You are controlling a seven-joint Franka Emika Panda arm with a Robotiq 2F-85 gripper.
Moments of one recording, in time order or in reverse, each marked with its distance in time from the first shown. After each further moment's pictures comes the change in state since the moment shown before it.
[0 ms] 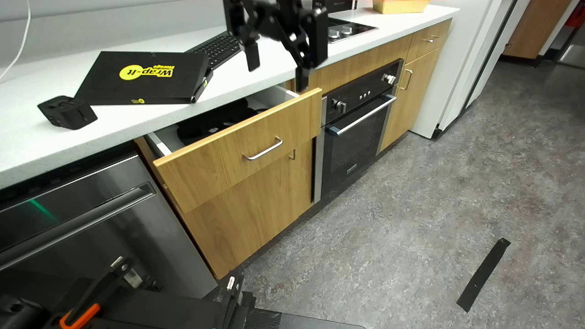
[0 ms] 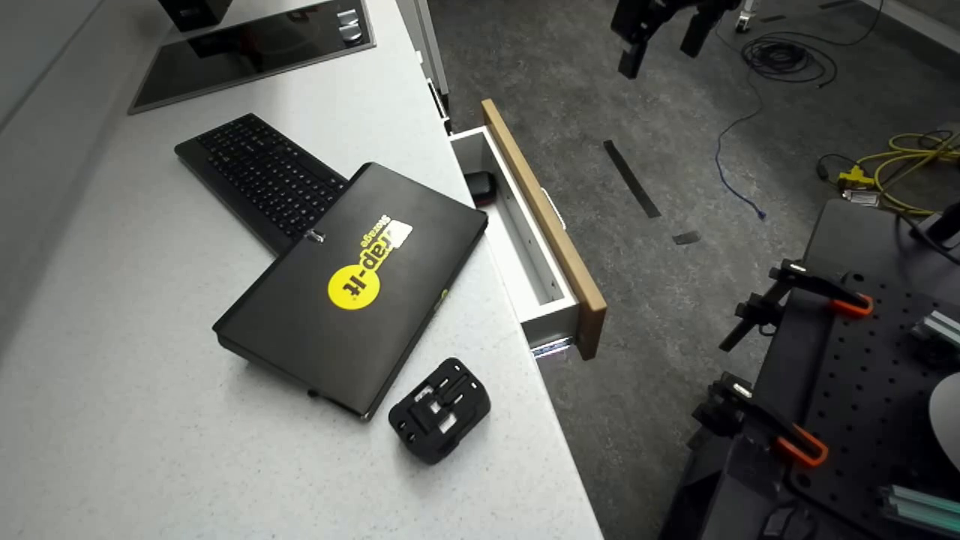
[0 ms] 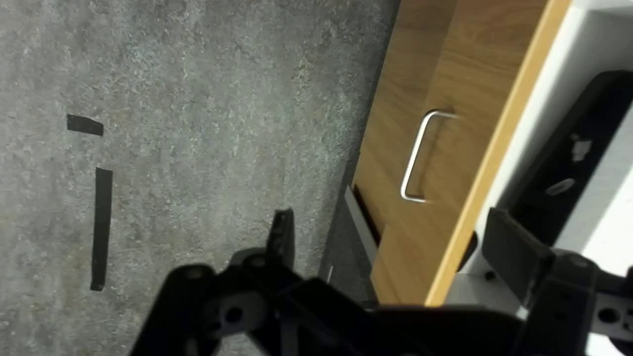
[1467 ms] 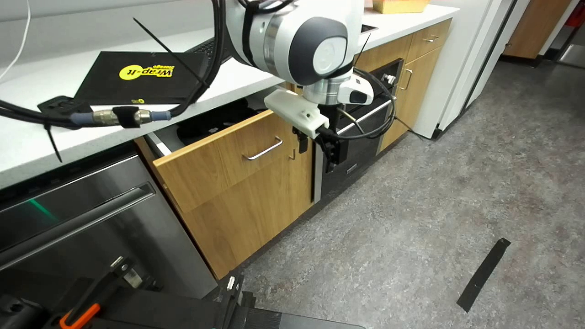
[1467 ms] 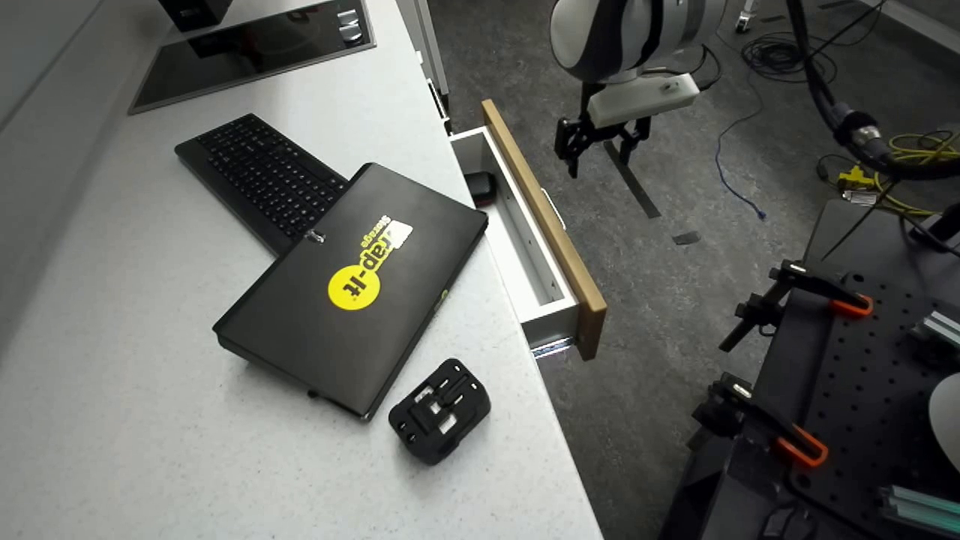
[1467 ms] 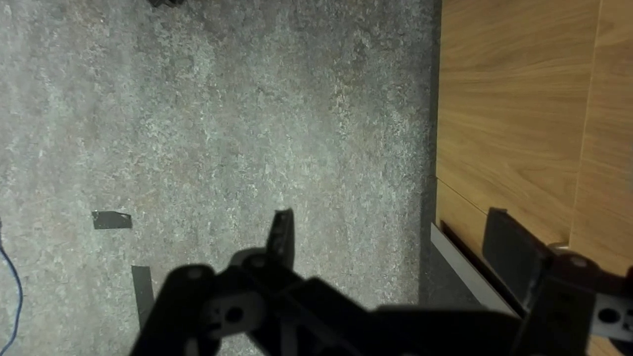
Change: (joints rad) arm -0.048 0.811 0.035 0.446 0.184 0.173 0.081
